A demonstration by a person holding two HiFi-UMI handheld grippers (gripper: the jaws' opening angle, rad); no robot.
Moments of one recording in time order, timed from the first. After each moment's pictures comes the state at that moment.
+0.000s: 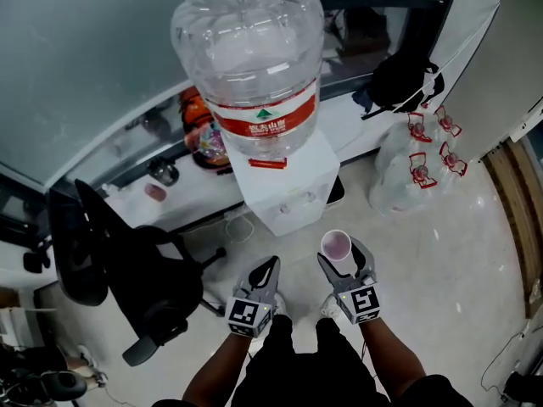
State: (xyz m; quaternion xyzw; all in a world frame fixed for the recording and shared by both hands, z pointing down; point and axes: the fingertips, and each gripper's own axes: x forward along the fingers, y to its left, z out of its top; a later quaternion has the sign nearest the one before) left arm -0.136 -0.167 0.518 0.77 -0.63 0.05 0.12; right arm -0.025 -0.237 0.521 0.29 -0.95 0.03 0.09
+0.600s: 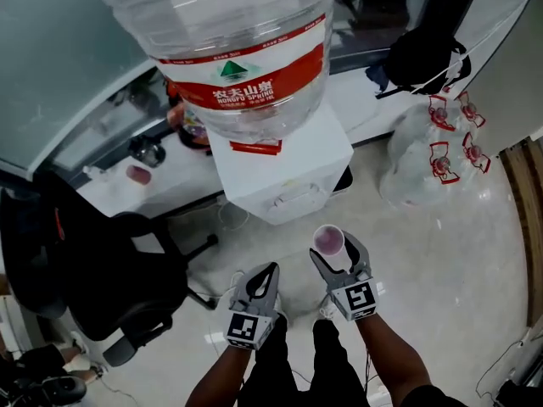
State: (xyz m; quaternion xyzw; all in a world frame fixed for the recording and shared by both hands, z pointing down) left arm -0.131 -0.182 0.618 0.74 -0.65 0.06 0.15; right arm -0.052 -0.273 0.645 0.24 -0.96 0.07 0.11
